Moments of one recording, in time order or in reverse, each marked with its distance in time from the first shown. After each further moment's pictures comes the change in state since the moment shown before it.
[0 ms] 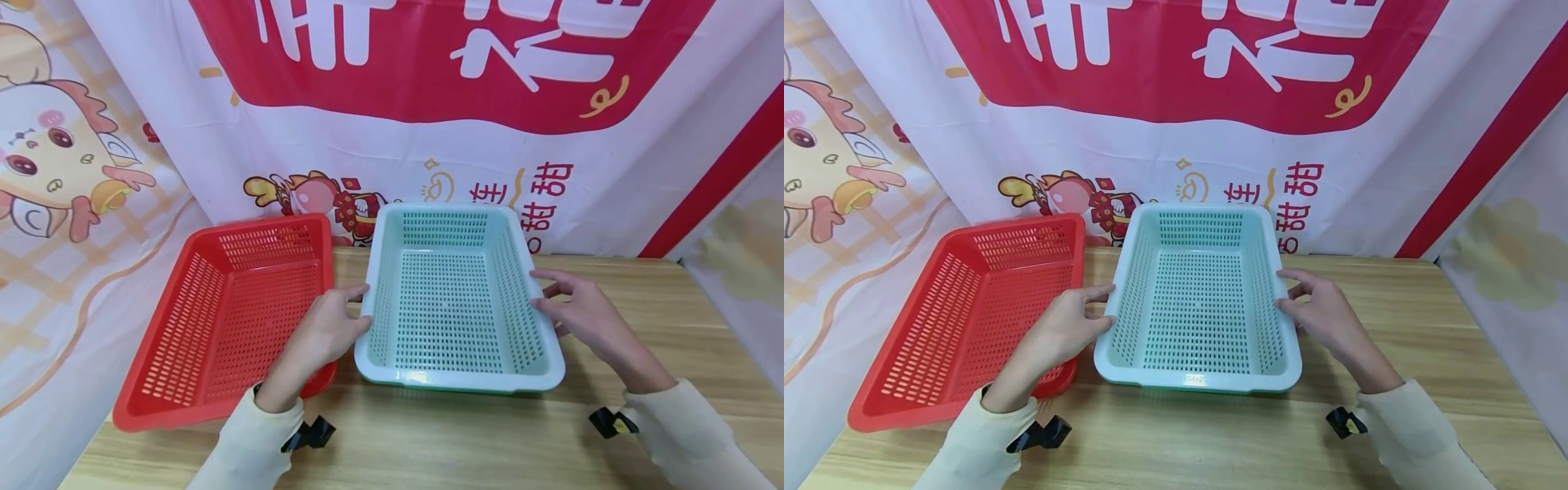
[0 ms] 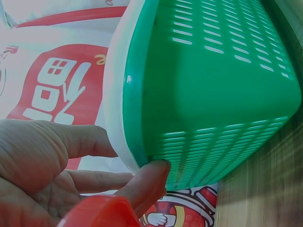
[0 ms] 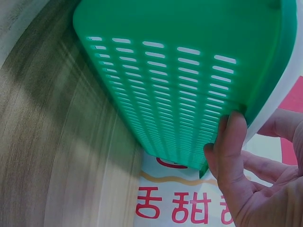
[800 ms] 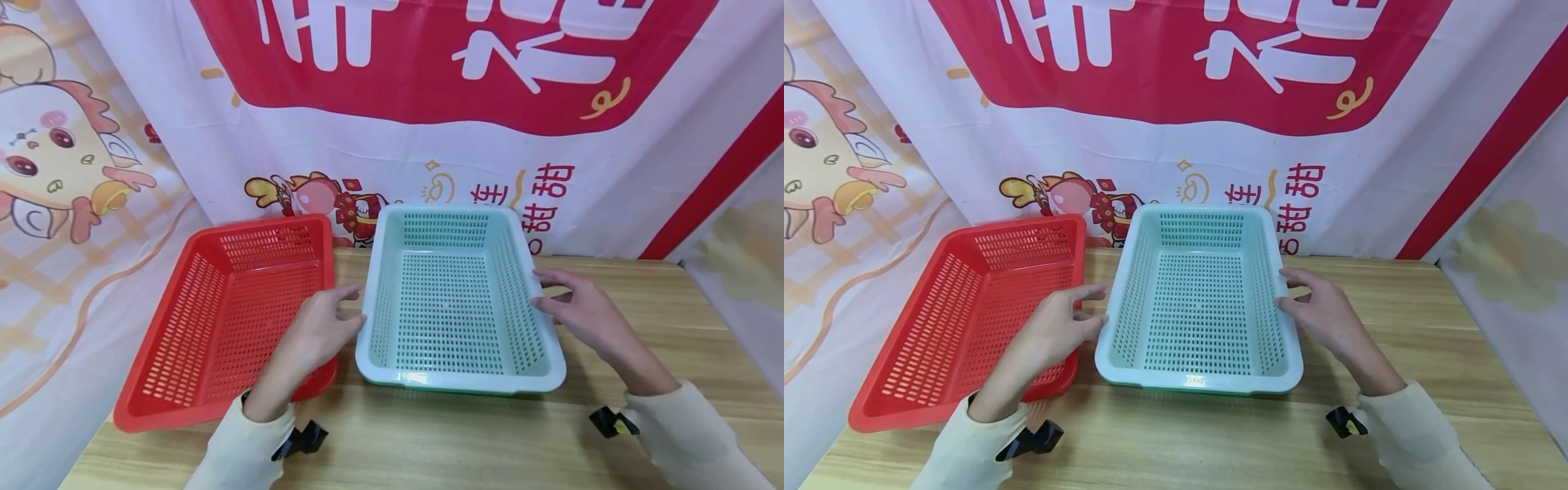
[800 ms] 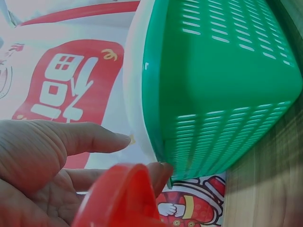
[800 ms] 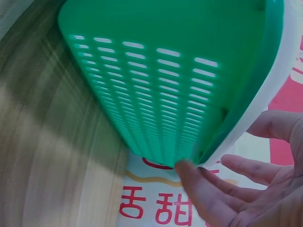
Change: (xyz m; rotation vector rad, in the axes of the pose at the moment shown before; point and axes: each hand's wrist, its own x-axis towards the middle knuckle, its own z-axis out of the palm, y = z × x) left_hand -0.008 -0.006 -0.011 0.008 0.044 0.029; right_hand -0.001 -0.008 -0.001 -0.085 0.020 -0.013
